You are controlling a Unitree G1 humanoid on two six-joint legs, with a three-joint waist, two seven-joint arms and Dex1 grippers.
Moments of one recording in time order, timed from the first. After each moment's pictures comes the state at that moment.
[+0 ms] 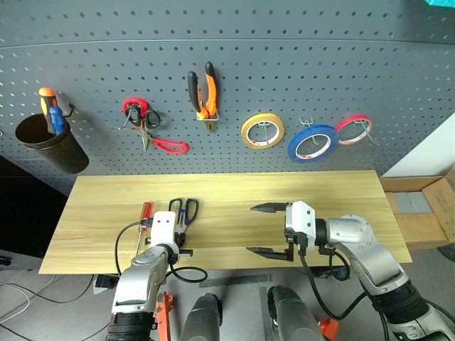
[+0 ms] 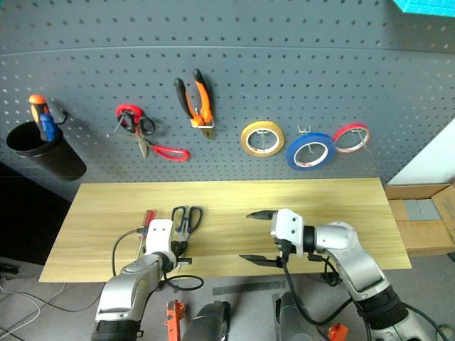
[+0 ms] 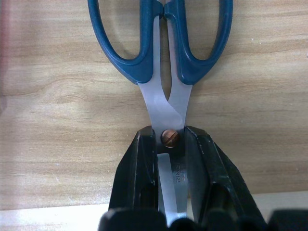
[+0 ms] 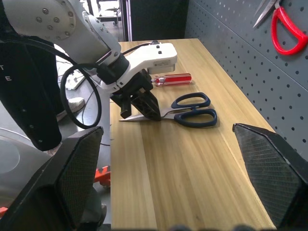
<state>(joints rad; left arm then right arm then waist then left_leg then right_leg) -0.06 0.20 0.11 -0.11 -0.10 0.86 -0.15 -0.26 -0.50 0.30 -0.22 0.21 0.12 1.01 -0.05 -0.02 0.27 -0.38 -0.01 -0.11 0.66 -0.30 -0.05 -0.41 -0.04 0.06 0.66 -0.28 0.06</state>
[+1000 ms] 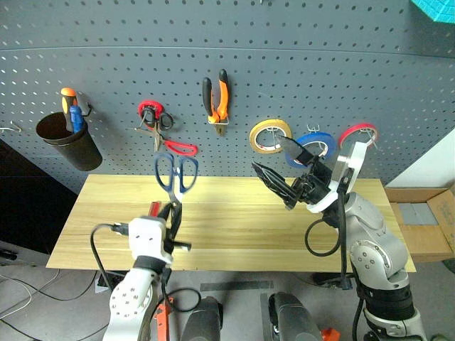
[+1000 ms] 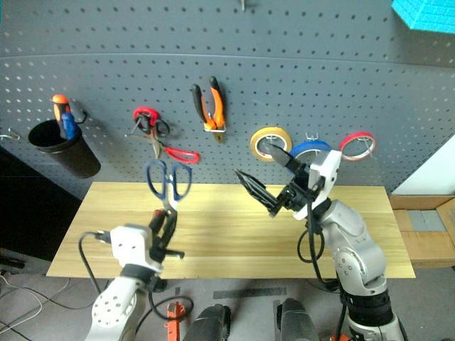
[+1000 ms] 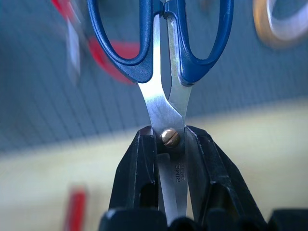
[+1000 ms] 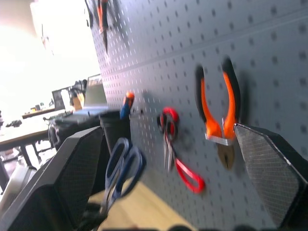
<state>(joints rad) 0.19 0.17 0.08 -0.41 -0.08 0.01 -0.17 -0.32 -0.22 0.04 -0.45 0.61 0.34 0.61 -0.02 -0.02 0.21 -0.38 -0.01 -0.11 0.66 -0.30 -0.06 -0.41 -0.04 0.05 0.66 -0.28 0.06</state>
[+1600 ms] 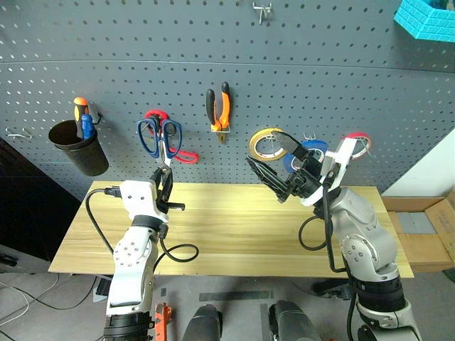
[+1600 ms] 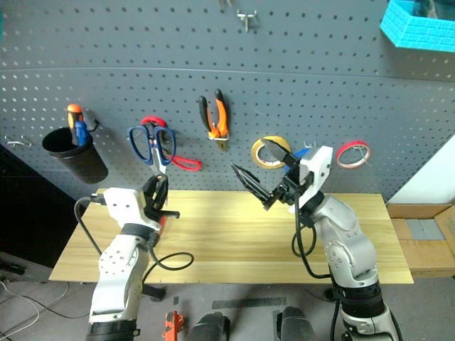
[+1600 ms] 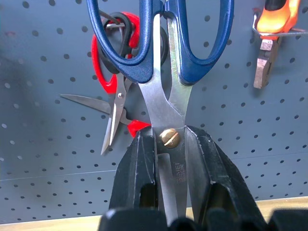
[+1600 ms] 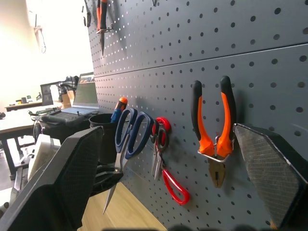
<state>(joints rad) -0.07 0.19 0.16 -0.18 -0.12 0.01 -0.16 -0.34 -0.22 0.06 -0.38 0.53 0.29 0.59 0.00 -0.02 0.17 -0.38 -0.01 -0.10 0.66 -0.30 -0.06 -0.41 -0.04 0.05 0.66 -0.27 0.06</state>
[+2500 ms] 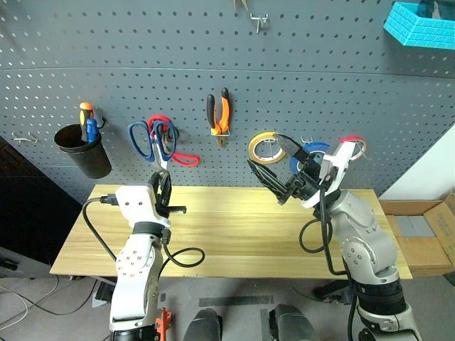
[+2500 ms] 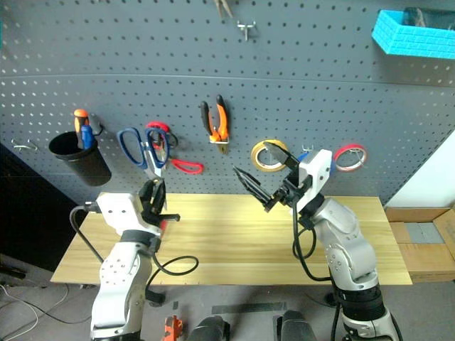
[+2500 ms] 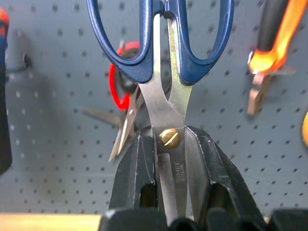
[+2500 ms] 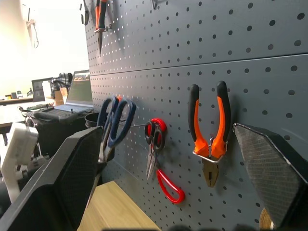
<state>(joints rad) 0.00 0.12 0.14 -0.31 -0.12 0.10 -0.07 -0.33 -0.22 0.06 -0.39 0.49 0.28 0.58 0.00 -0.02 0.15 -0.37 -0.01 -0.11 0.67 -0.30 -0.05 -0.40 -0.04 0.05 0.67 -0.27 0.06</state>
